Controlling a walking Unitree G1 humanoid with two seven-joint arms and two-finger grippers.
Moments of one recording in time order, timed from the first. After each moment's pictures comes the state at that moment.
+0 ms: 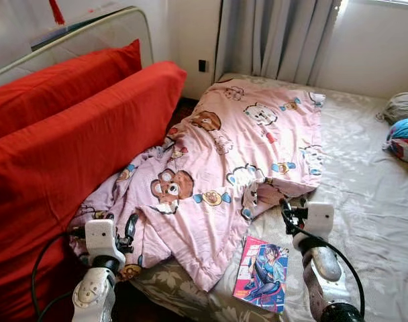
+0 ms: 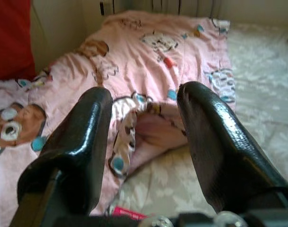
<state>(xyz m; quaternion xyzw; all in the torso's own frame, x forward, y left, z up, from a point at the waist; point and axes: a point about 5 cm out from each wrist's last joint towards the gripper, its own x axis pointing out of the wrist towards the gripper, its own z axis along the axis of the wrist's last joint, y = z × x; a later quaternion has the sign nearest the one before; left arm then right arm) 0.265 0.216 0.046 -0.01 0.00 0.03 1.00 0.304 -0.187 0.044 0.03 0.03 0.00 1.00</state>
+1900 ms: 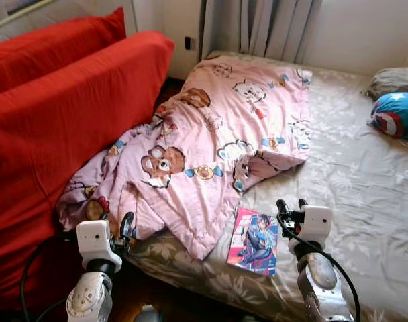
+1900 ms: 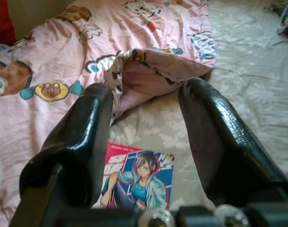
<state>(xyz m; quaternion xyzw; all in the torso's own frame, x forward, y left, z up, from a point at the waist) 0.247 0.211 0.073 -0.01 -0.02 0.04 1.00 0.287 -0.172 0.045 0.04 0.04 -0.01 1.00</state>
